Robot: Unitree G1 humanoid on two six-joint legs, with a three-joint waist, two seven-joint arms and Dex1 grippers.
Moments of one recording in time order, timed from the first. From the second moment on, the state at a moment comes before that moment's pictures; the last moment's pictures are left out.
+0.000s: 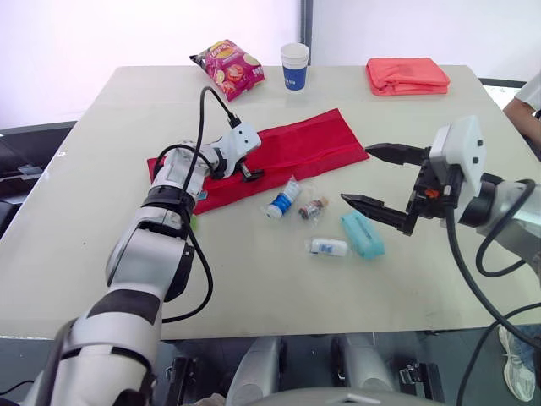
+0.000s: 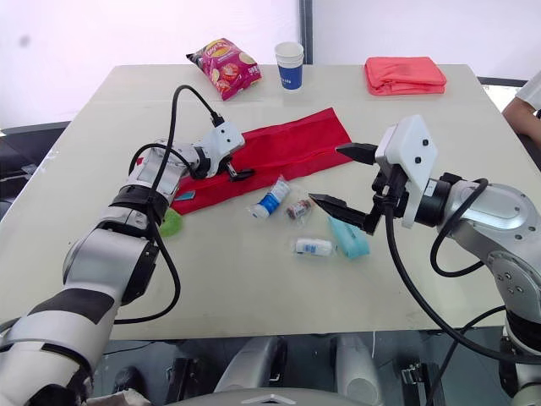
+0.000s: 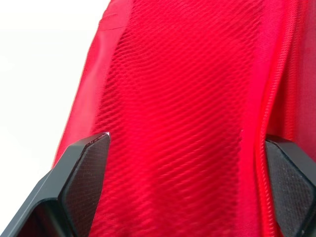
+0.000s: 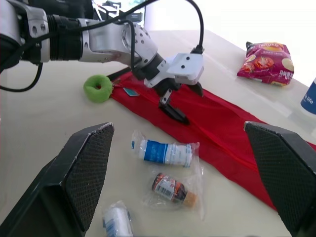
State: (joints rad) left arm -1.15 0.49 -0.26 1.12 0.26 -0.03 -0.73; right arm -0.46 -0.77 -0.14 -0.73 0.82 0.89 0.59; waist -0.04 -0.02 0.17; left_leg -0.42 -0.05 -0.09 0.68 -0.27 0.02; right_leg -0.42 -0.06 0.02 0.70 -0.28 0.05
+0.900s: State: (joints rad) left arm -1.18 0.51 -0.40 1.25 0.42 -0.83 -0.76; right arm -0.36 -0.86 -0.22 -0.80 0.91 0.90 0.49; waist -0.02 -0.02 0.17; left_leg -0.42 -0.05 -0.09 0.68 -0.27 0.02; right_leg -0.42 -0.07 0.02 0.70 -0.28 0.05
